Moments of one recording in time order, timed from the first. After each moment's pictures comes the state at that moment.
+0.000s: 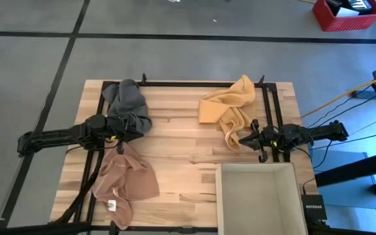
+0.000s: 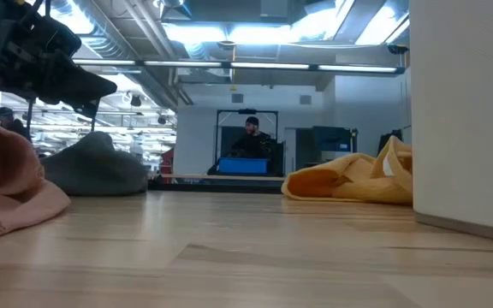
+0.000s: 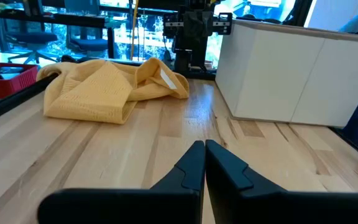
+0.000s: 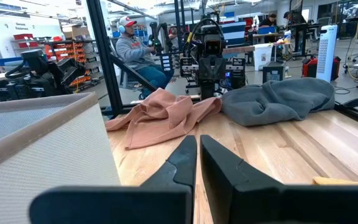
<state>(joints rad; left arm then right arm) 0.21 0.17 0.01 0.04 0.22 -0.06 0.21 0.00 0.01 0.03 0.09 0.10</state>
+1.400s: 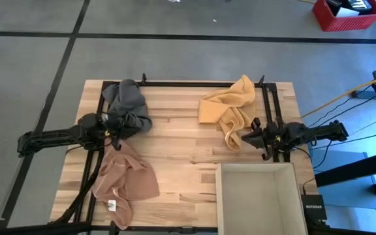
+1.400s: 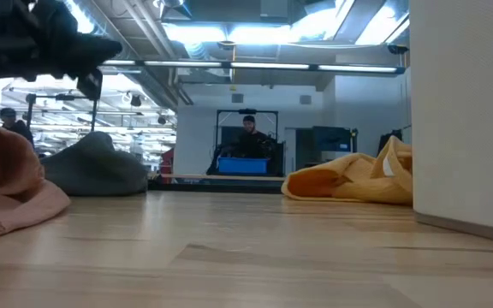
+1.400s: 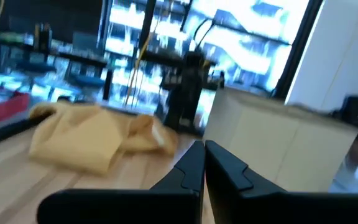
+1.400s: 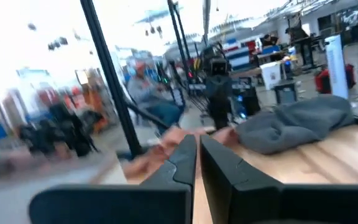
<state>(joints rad) 0.21 0.17 0.01 0.32 0.20 -0.27 0.21 0.00 0.01 0.20 0.10 0.26</state>
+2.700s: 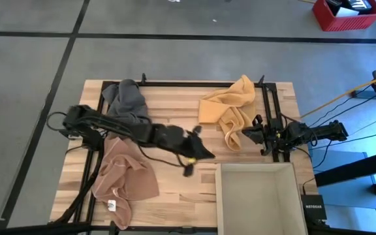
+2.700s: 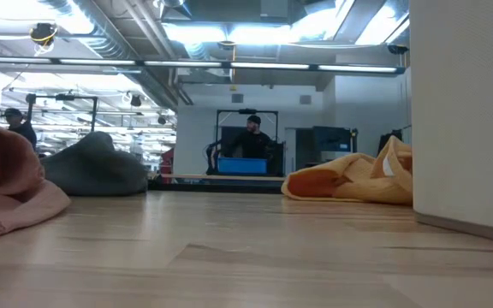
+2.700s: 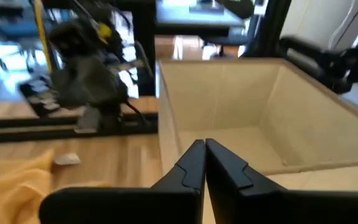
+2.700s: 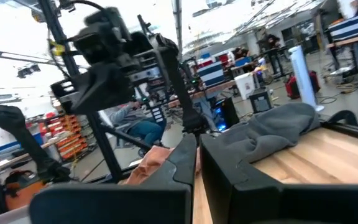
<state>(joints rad) -0.21 1.77 1.48 0.03 -0.03 -0.07 0.21 0.00 0.01 0.23 0.22 0.29</state>
